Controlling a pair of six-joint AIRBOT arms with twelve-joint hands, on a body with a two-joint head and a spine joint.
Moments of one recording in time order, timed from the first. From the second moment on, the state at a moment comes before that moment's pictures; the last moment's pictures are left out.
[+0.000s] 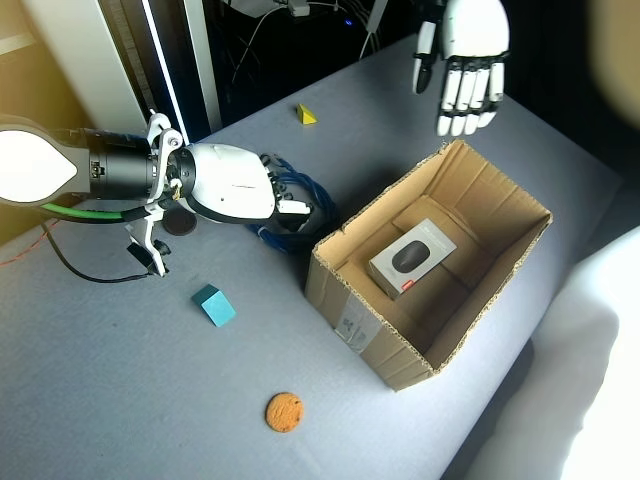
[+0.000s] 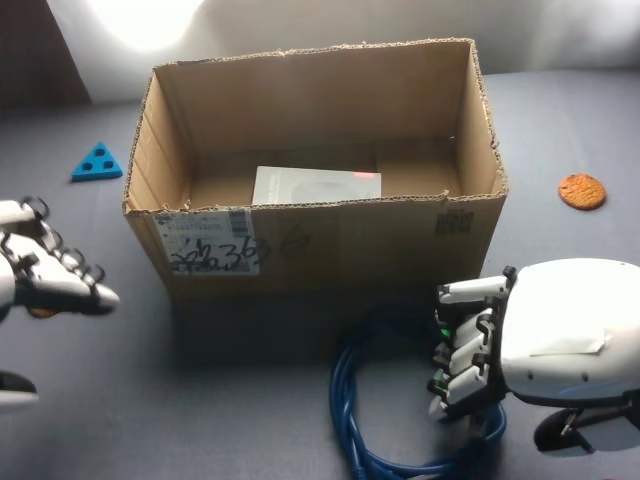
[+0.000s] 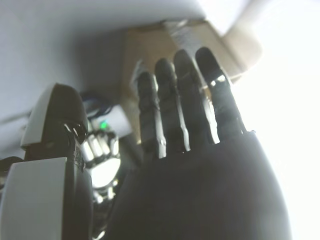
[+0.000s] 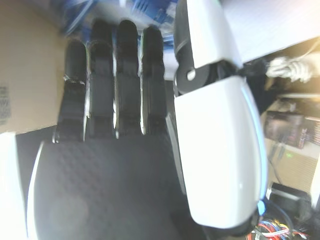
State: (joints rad) left arm 0.72 -0.48 0.80 0.36 -0.58 0.59; right arm -0.46 -0.93 0.92 -0.89 0.48 -0.40
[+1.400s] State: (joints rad) left arm 0.56 -0.52 0.78 0.99 -0.81 0.27; right arm -0.51 -1.01 0.94 -0.75 0.48 -0.60
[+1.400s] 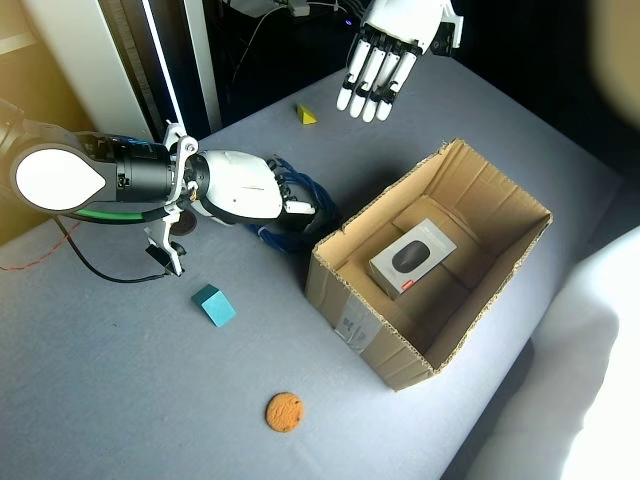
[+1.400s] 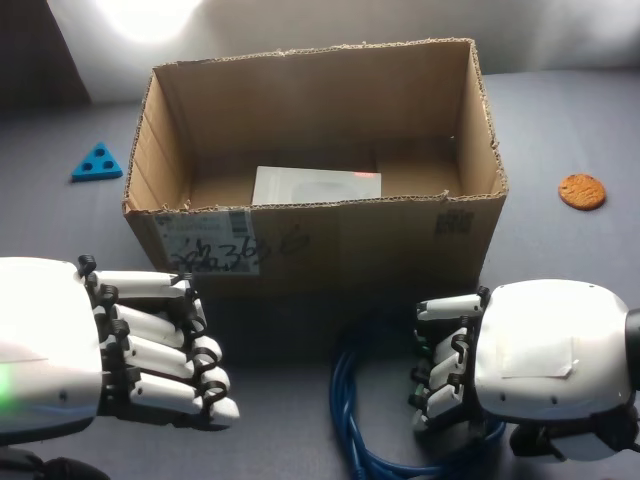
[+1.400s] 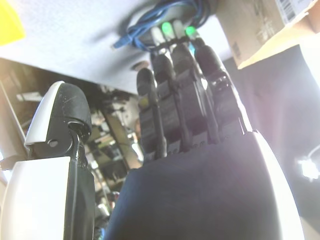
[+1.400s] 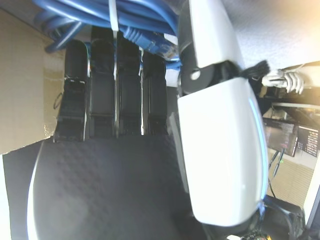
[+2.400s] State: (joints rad) left arm 0.52 -0.57 0.78 0.99 -0.81 0.27; right arm -0.52 -1.01 0.94 -0.72 0.51 -0.63
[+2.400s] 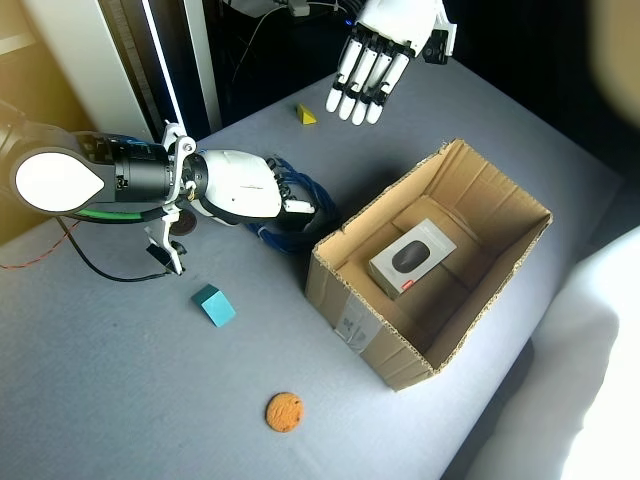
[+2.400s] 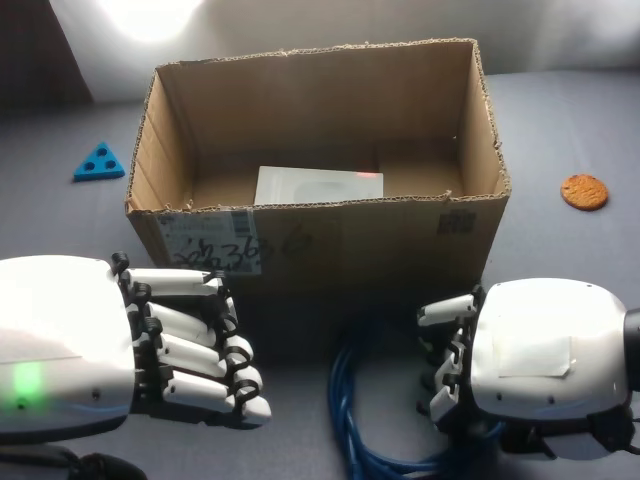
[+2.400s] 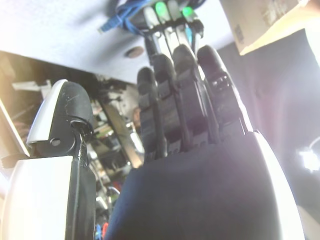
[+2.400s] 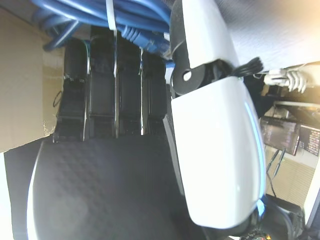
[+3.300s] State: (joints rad) left arm 0.52 -0.57 0.77 0.99 -0.81 0.27; right arm -0.50 -0.97 0.93 -0.97 0.71 -0.41
